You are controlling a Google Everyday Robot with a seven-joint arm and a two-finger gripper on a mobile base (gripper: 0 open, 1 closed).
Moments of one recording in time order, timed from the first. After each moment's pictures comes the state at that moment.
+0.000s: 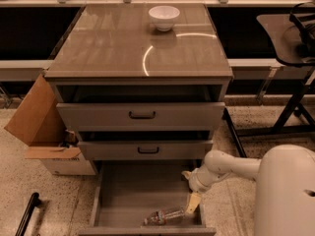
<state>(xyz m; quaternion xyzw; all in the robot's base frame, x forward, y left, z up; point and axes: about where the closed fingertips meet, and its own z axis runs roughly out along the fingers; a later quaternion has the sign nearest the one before) 0.520 -0.131 0.292 -0.66 0.71 0.20 0.15</state>
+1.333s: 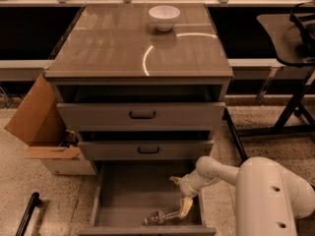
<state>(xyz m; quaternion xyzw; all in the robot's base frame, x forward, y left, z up) 0.533 -0.098 0.208 -0.72 0.62 0.24 0.18</state>
